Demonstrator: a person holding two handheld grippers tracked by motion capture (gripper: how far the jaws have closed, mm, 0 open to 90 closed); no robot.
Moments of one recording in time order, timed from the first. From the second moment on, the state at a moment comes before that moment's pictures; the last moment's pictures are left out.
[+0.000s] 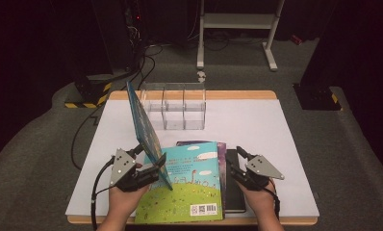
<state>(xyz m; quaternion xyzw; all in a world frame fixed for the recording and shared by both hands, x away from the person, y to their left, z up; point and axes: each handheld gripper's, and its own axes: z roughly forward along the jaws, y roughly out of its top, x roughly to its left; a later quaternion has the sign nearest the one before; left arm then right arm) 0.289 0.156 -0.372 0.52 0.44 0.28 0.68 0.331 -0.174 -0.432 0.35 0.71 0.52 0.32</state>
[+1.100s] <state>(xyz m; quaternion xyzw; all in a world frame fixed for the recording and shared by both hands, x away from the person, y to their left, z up) 0.280 0.188 -0.381 0.52 0.45 0.28 0.67 0.337 -0.189 -0.451 0.39 0.70 0.52 0.28</state>
